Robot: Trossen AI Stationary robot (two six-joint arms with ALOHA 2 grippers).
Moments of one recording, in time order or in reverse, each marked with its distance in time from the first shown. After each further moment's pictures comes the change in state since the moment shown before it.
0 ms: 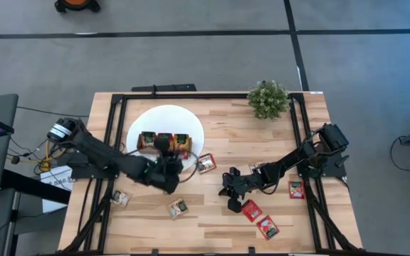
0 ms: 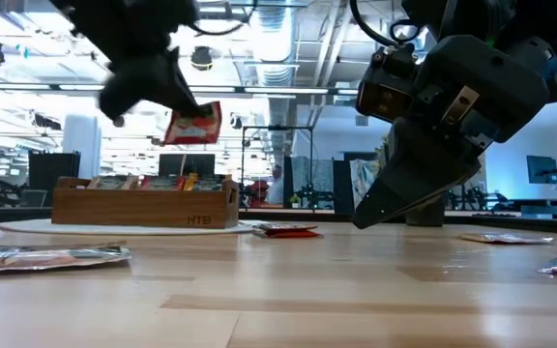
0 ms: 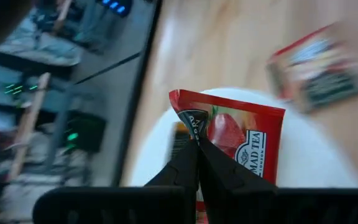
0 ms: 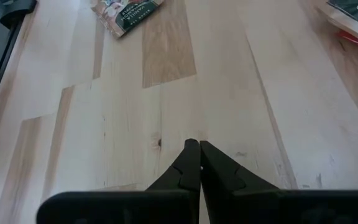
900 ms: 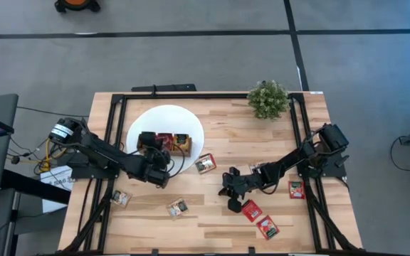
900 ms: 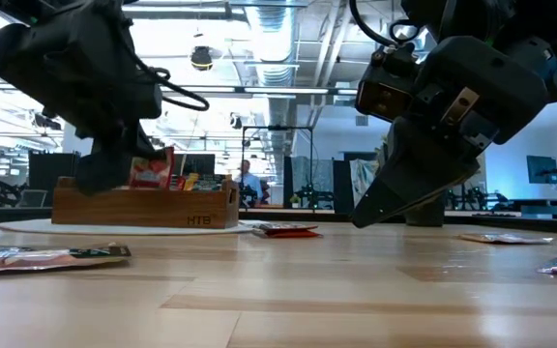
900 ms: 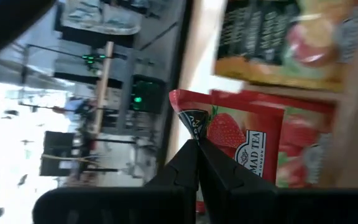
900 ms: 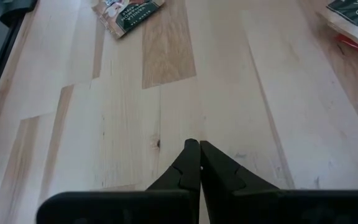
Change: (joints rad) left arm 0.069 0.017 -0.292 -0.039 -0.227 -0.136; right arm -0.002 0.000 0.000 0.002 0.001 -0.017
